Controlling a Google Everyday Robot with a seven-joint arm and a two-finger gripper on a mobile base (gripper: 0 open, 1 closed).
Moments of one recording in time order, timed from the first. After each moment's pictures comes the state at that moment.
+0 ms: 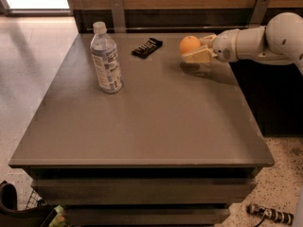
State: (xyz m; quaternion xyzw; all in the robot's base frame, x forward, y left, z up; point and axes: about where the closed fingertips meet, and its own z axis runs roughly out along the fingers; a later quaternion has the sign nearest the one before) arm 0.739 -0.154 0.869 -0.43 0.70 0.23 0.51
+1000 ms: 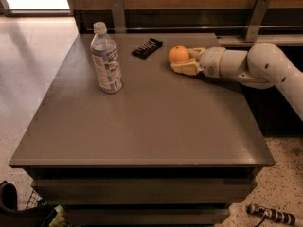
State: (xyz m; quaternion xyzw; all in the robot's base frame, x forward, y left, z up) arm 0.749 -0.127 0.828 -0.41 0.68 0.23 0.57
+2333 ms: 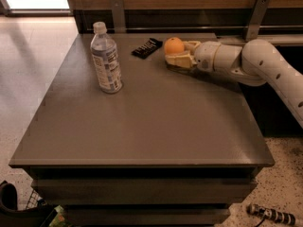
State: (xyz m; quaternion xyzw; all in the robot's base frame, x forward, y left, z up) arm 0.762 -0.107 0.850 -0.39 0.66 0.24 0.60
